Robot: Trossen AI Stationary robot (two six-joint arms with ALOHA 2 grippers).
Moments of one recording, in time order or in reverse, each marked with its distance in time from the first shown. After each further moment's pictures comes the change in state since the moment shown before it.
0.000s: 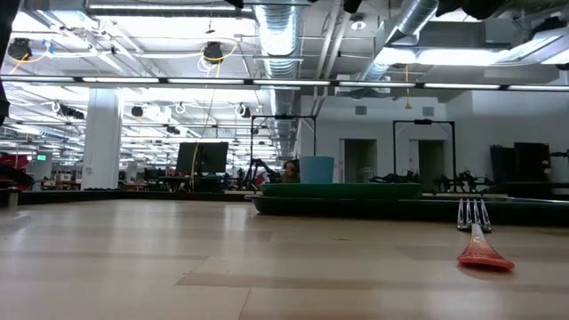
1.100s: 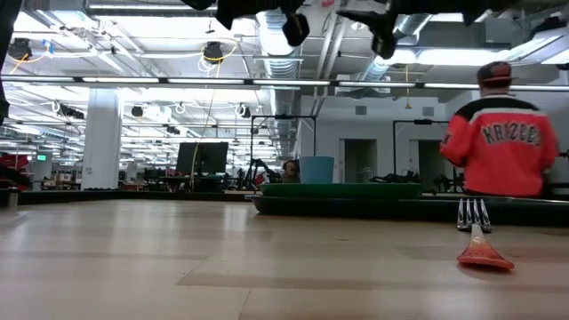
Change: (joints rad) left arm 0.121 0.001 0.000 -0.302 0.003 -0.028; right arm -0.155 -0.188 0.000 -0.641 -0.049 0.016
